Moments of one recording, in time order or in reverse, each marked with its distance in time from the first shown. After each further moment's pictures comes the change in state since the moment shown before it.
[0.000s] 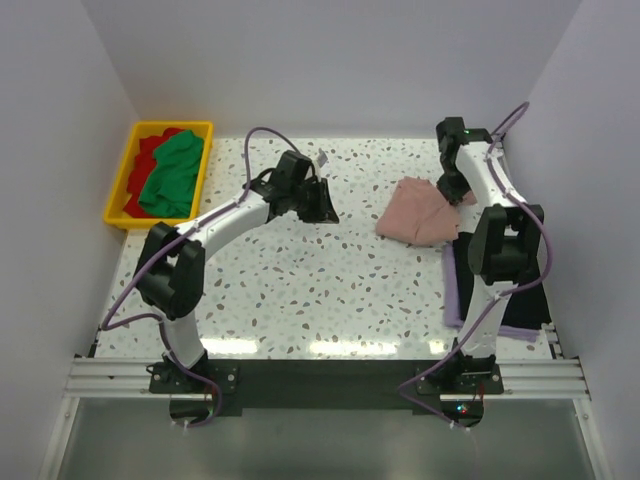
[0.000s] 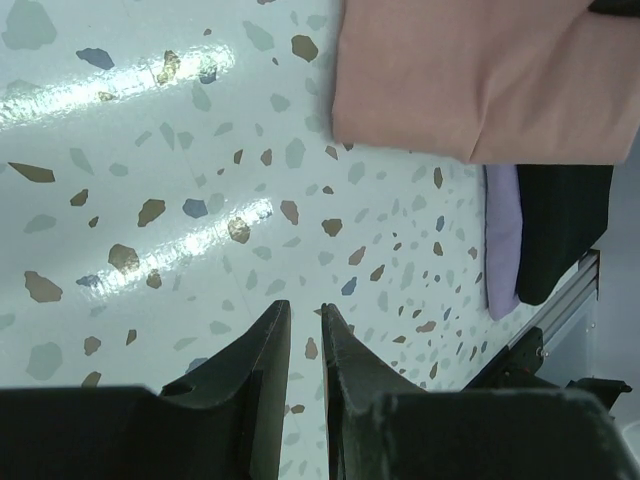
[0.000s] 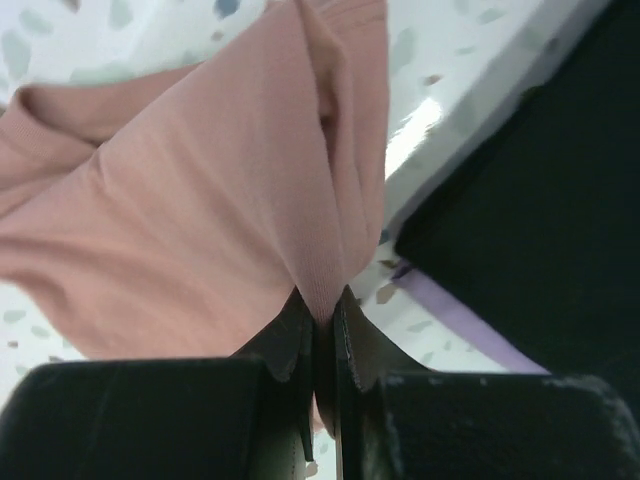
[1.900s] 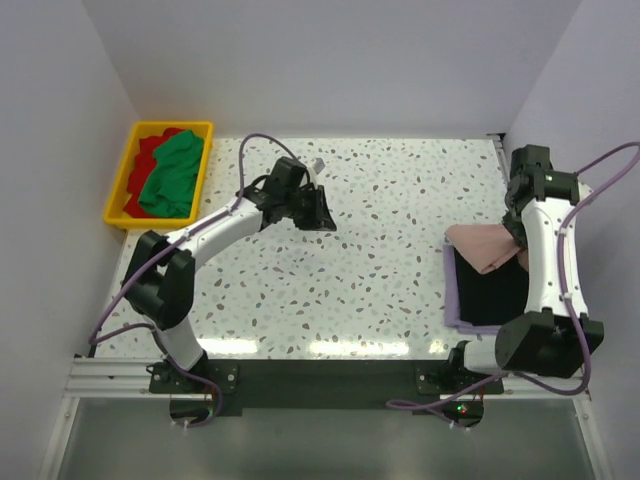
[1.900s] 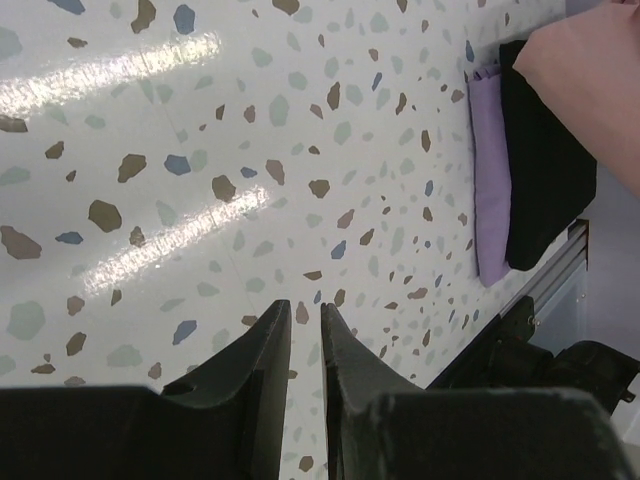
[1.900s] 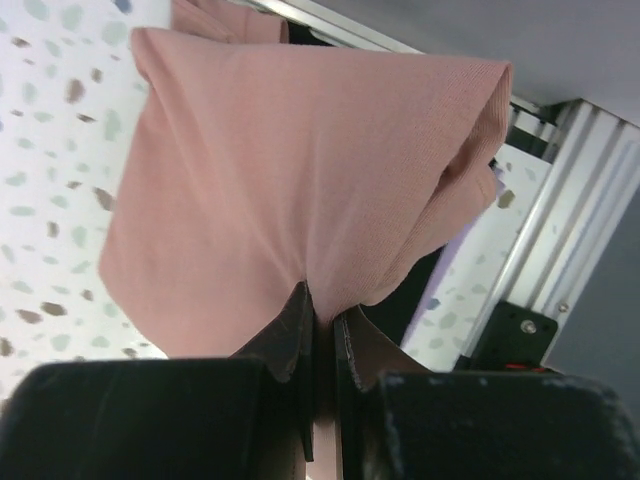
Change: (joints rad) left arm -0.005 -0.080 -0.075 0.003 0.037 0.003; right arm -0.252 -0.613 -0.282 -0.198 0.116 -0.043
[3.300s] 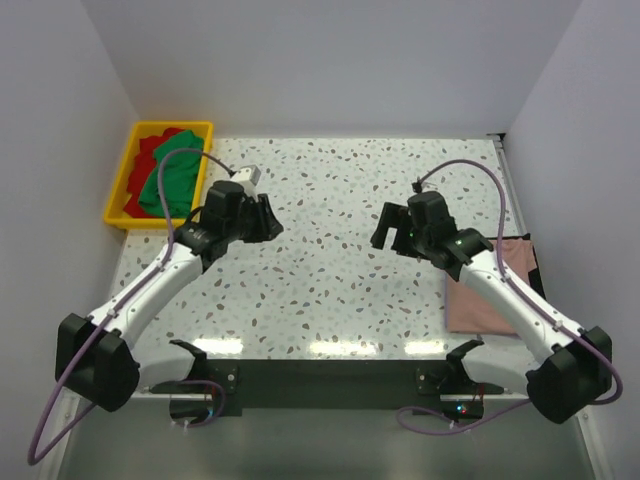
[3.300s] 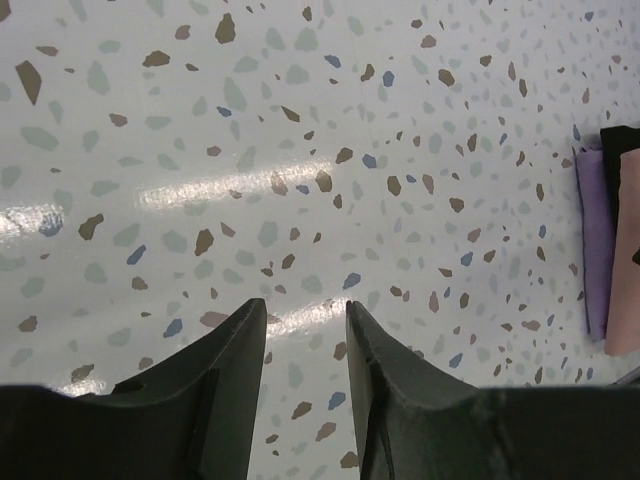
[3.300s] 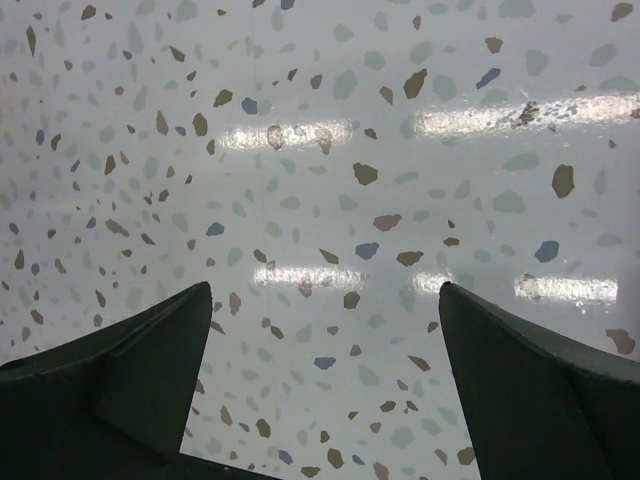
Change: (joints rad) left arm 0.151 -0.512 -0.402 0.021 -0.242 0.117; right arm 0.654 -0.289 -0.605 0.761 -0.489 -0.278
